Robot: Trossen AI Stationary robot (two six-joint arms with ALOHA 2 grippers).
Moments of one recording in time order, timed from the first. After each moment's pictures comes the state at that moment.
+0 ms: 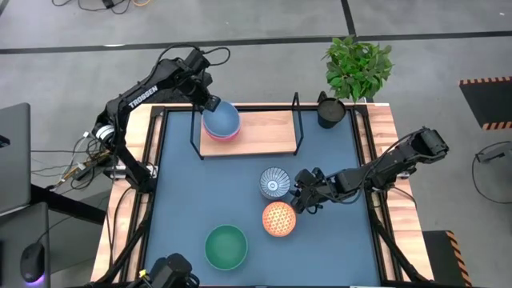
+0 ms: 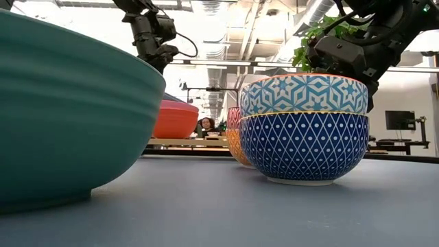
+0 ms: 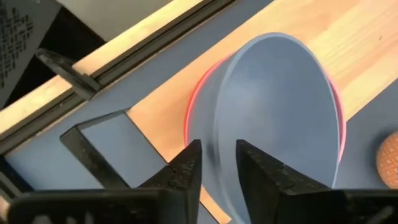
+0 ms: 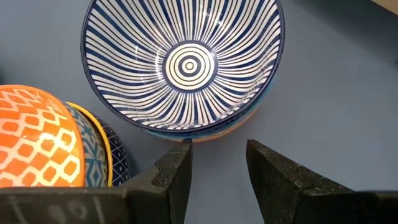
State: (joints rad) left arm 0.87 1.66 1.63 -1.14 0.13 -0.16; right arm 0.33 1.43 0.71 -0.25 0.45 0.89
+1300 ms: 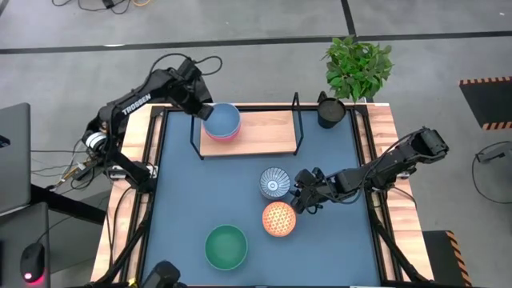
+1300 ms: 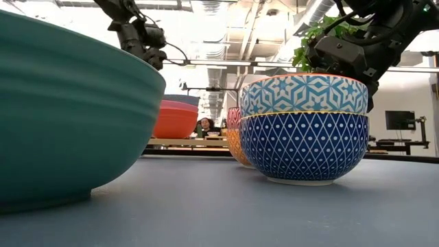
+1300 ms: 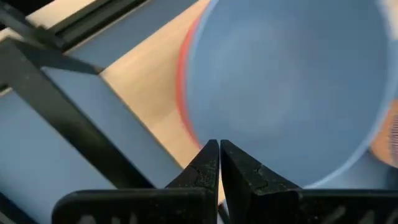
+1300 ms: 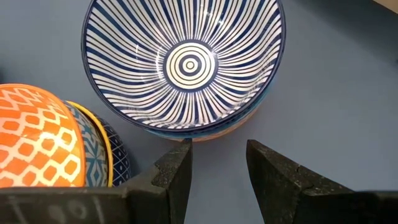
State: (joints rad) left arm 0.92 1.54 1.39 -1.05 0.26 -0.14; right arm 0.33 1.43 0.71 -0.25 0.45 0.89
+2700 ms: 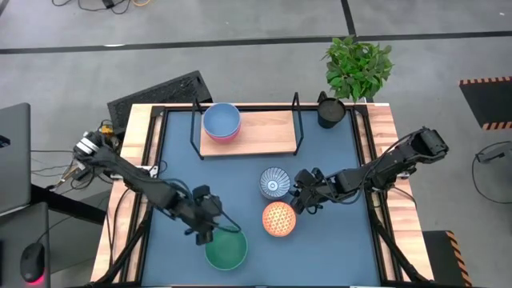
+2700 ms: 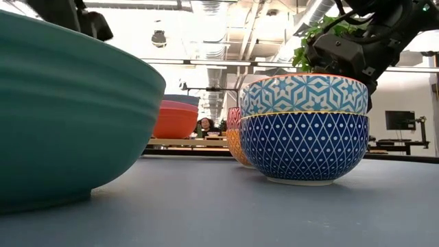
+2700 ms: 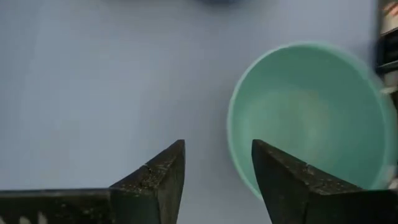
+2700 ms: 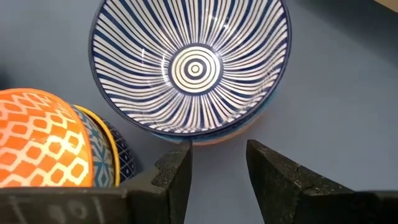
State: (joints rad) left arm -0.53 1.43 1.04 -0.64 -0.22 -0.67; right arm 0.33 1.43 0.71 -0.23 0.45 0.89
